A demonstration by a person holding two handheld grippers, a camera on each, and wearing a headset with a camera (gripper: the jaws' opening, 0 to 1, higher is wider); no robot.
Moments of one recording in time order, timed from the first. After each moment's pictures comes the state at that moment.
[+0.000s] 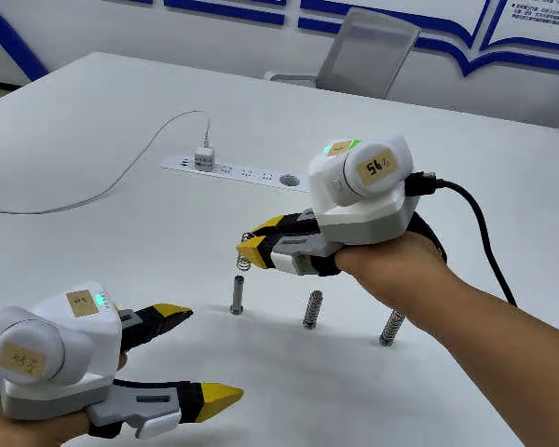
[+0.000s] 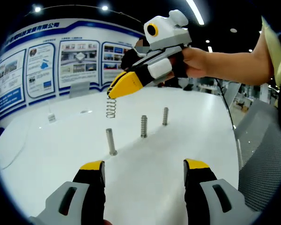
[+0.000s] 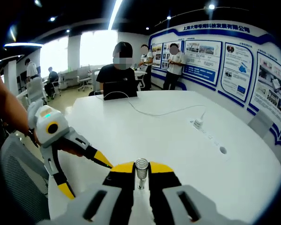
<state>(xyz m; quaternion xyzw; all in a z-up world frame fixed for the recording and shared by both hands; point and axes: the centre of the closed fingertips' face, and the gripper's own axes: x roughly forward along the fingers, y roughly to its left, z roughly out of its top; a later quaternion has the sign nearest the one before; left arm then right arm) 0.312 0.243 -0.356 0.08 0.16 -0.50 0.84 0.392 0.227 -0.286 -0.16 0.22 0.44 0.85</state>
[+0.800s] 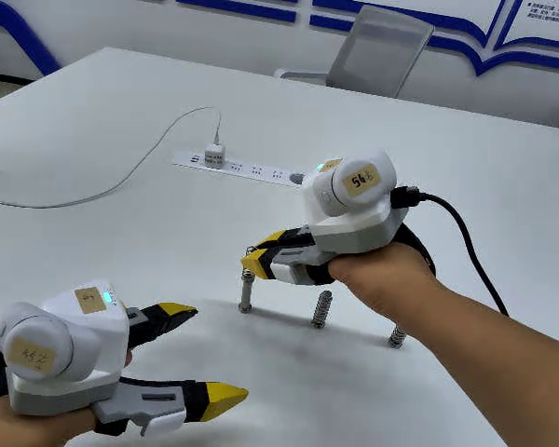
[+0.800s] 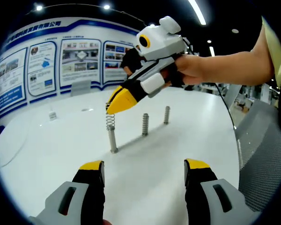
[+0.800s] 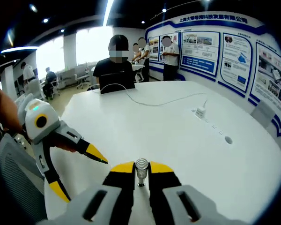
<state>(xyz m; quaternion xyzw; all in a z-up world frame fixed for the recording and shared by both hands) 0.313 0.246 -0.359 0.07 0.17 -0.50 0.85 0.400 0.228 -0.315 -0.15 0.26 0.43 0.85</state>
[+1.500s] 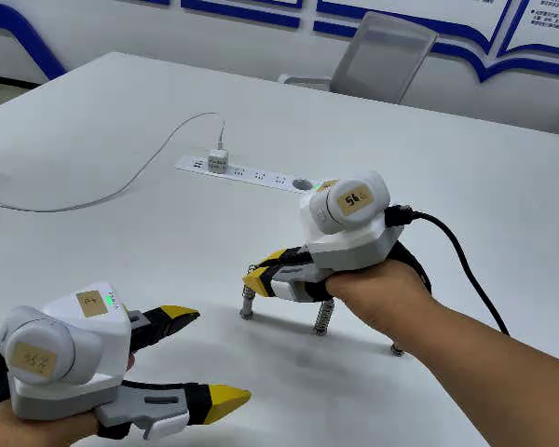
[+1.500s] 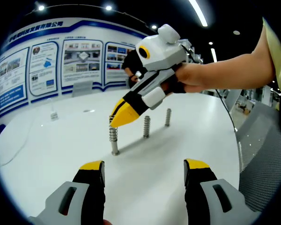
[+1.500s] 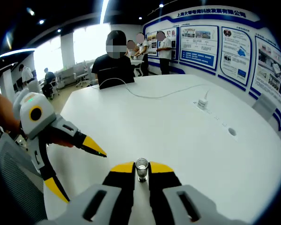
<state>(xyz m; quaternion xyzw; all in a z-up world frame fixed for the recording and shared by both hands) 0.316 0.246 -0.356 0.07 0.17 -0.49 0.85 0.399 0.228 -0.335 -0.14 0.28 0.43 0.85</state>
